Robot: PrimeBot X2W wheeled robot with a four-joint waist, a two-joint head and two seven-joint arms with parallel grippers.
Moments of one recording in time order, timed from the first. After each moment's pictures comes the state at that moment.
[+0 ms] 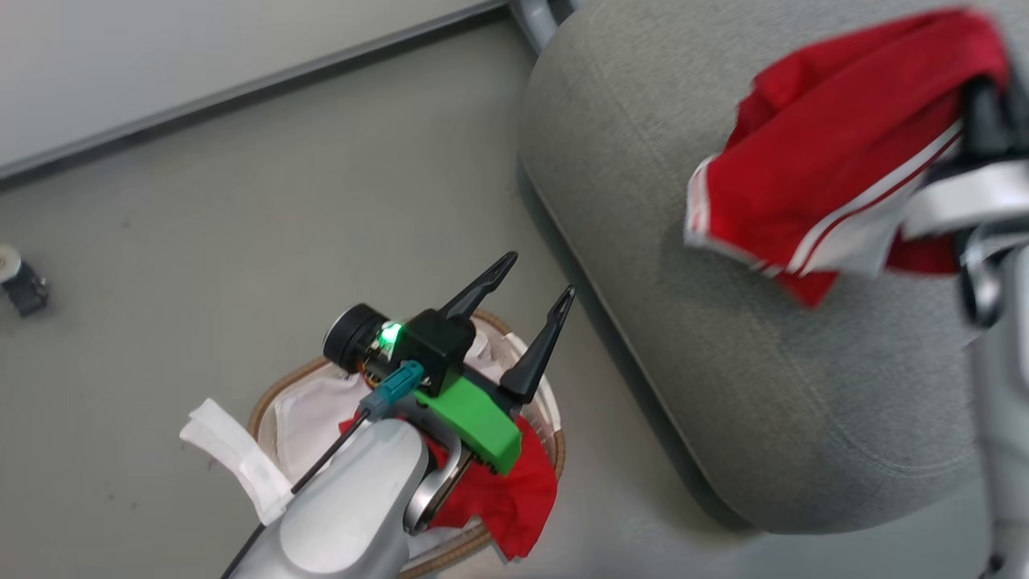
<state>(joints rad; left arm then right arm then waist) -0.52 0.13 -0.75 0.40 -0.42 -0.13 -0.26 -0.64 -0.16 -0.18 0.30 -0.10 0.13 -0.26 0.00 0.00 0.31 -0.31</state>
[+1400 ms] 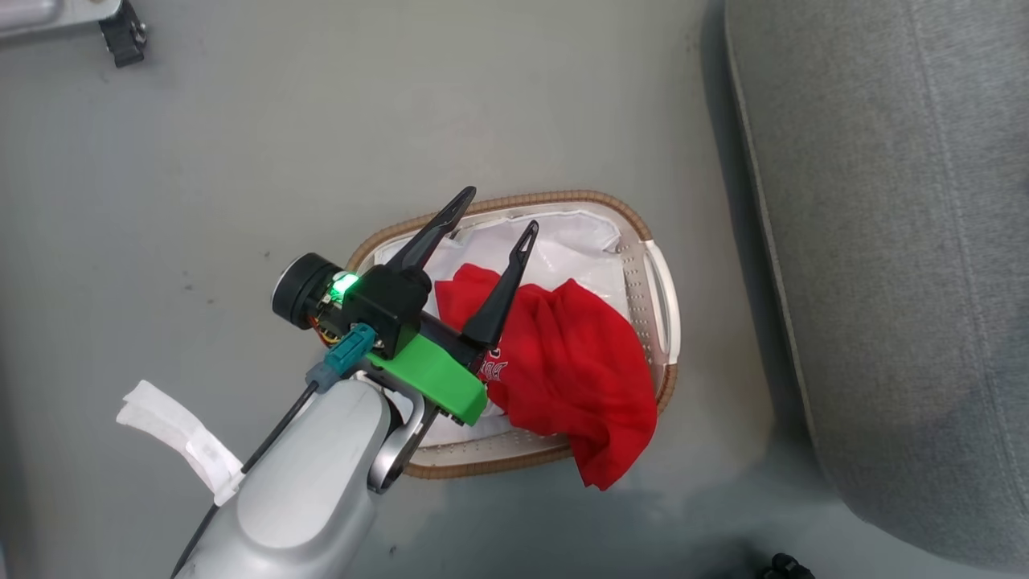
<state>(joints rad) -0.57 0.16 -0.65 0.32 -0.37 -0.13 -0.26 -0.87 -0.43 -0.39 0.78 -0.27 0.13 -0.25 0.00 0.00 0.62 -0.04</state>
